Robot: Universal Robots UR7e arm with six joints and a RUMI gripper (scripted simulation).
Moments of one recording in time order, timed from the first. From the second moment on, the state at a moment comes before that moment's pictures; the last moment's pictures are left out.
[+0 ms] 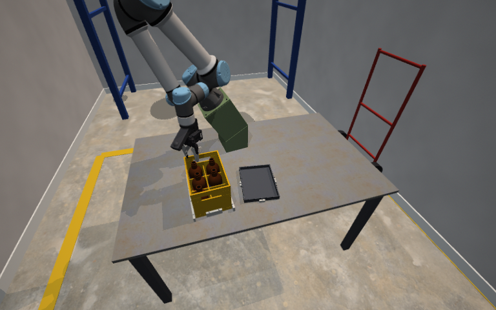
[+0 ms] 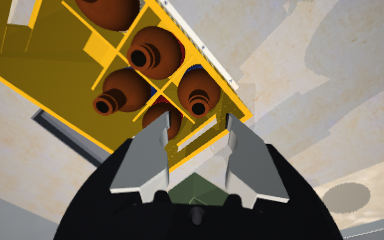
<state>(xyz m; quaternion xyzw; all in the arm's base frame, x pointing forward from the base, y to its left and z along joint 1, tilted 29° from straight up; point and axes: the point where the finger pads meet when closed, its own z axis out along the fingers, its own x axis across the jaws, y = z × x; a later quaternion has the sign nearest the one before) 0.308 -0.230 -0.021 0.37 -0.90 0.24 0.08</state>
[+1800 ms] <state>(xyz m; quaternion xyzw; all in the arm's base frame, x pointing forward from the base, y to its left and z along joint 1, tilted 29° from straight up) 0.307 -0.209 0.018 0.37 -0.90 0.24 0.08</state>
